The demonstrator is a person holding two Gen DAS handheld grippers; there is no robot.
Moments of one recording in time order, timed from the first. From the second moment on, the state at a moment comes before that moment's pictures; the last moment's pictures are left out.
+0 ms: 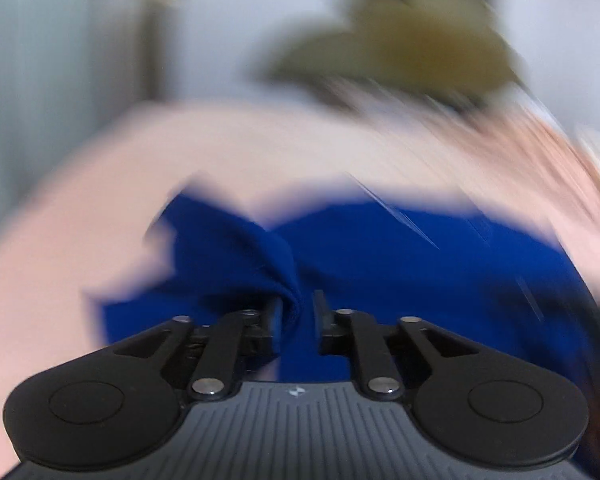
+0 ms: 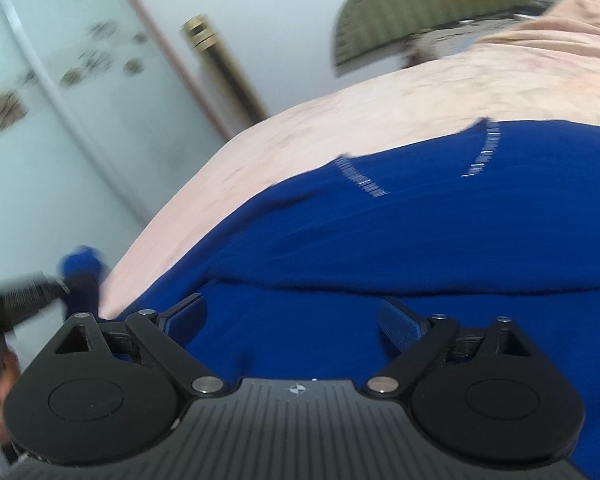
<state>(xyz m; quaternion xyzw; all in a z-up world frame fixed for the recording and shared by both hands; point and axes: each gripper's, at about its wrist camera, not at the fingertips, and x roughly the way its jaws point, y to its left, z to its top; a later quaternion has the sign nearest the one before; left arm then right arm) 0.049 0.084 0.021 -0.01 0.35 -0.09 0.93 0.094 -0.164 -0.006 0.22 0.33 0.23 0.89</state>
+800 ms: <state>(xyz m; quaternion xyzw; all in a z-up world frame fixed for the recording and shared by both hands) 0.048 0.188 0.008 -0.13 0.32 0.06 0.94 0.163 -0.123 -0.038 0.30 0.39 0.27 0.83</state>
